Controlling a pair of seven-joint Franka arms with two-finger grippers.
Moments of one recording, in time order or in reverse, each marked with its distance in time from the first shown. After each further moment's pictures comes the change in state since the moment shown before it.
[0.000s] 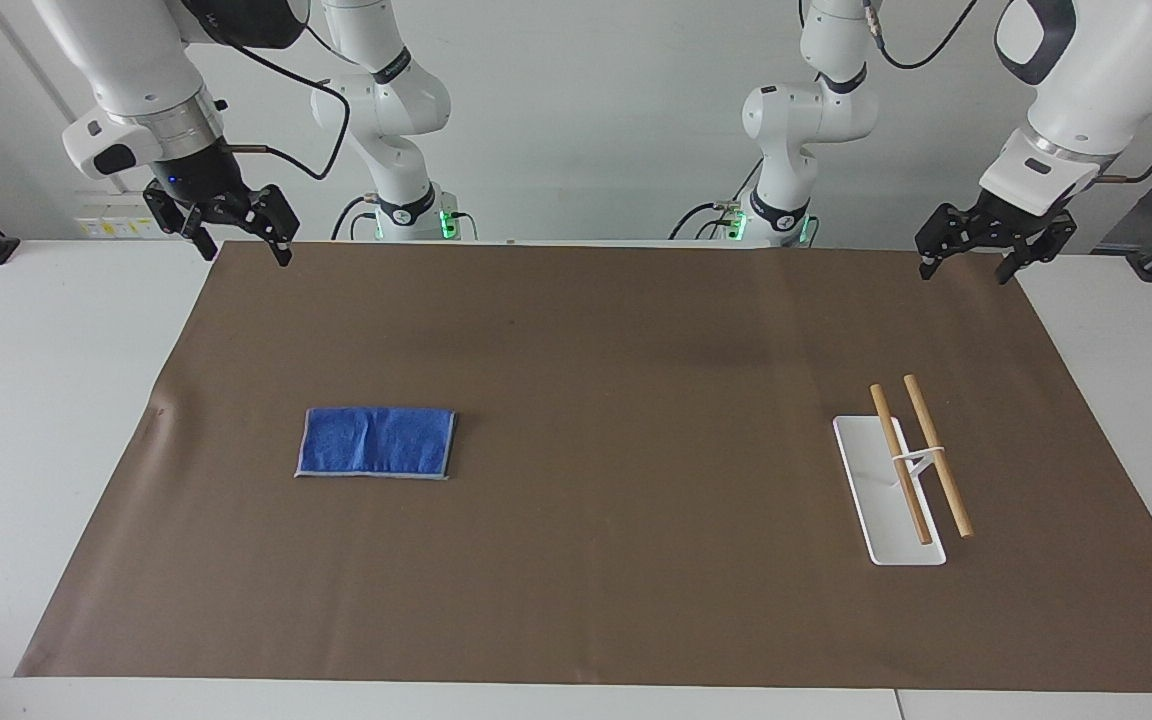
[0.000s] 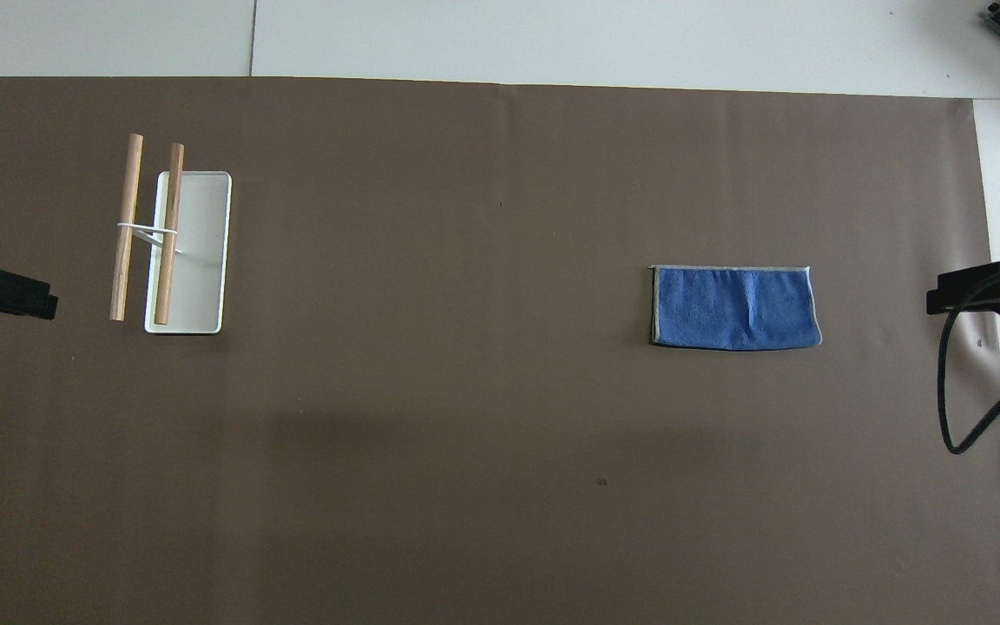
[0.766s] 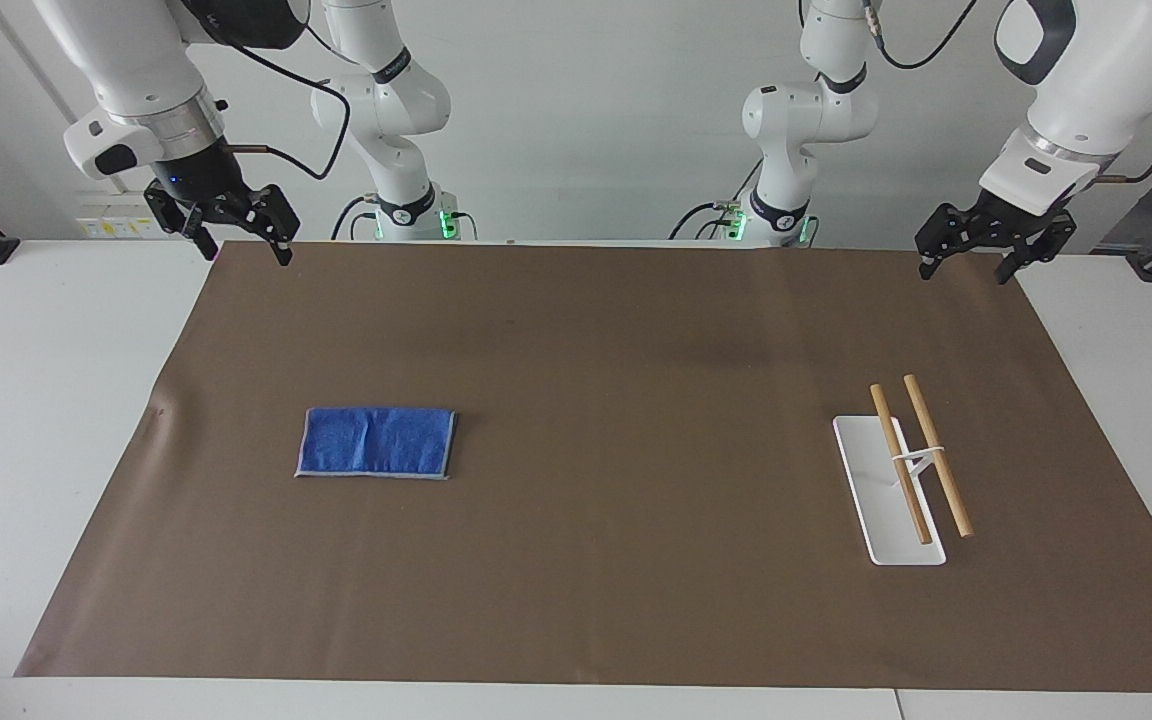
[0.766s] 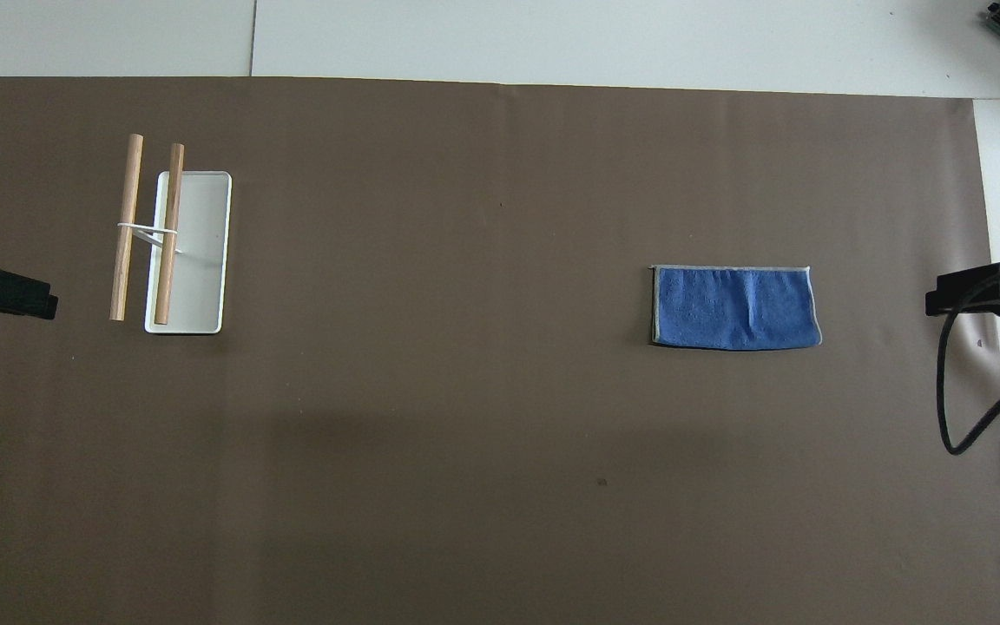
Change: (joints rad) left arm 0.000 0.000 0.000 0.000 0.000 0.000 0.000; right arm 0.000 -0.001 0.000 -0.004 0.000 0.000 0.000
